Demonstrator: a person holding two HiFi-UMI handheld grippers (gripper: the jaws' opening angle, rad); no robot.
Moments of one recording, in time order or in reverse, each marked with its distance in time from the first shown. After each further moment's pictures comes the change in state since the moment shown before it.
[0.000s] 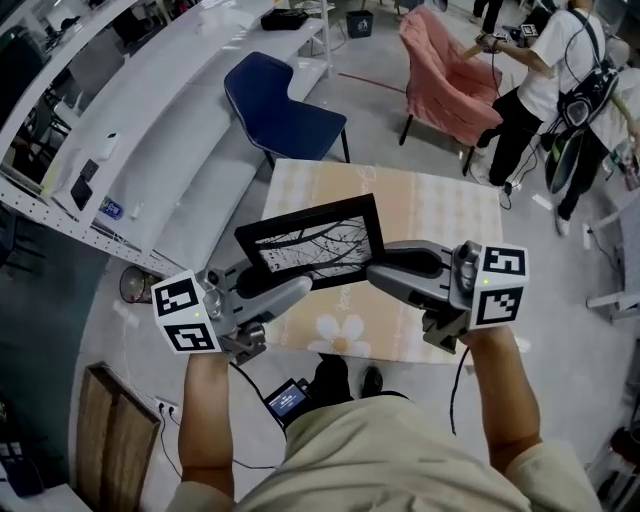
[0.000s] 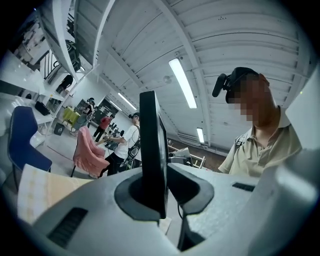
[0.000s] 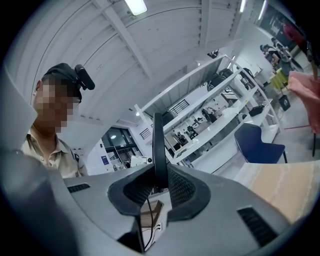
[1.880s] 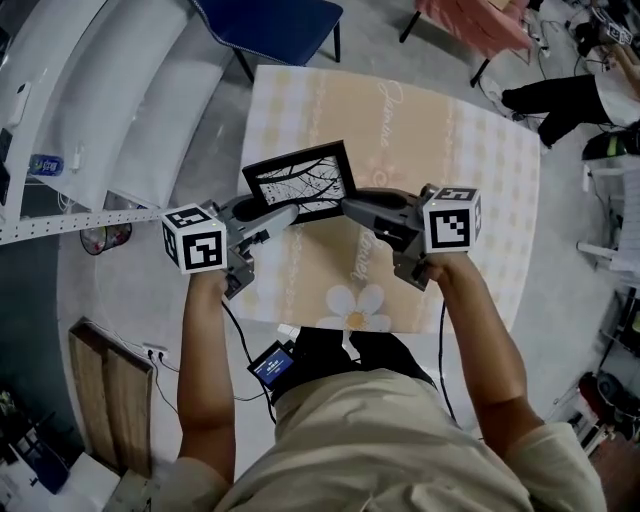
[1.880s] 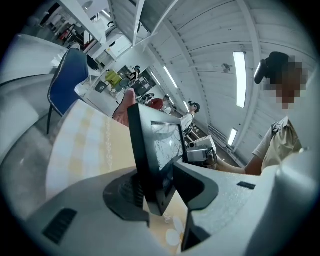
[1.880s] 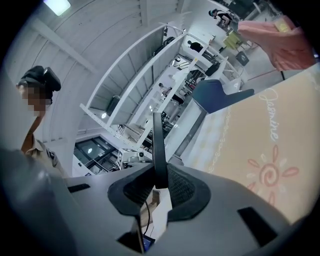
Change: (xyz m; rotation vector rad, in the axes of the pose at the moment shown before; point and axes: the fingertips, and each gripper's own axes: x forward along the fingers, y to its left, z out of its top) left arm -0.048 0.278 -0.181 -0.422 0.235 0.241; right arm 0.081 -0.259 -0.163 0.435 0.164 -0.214
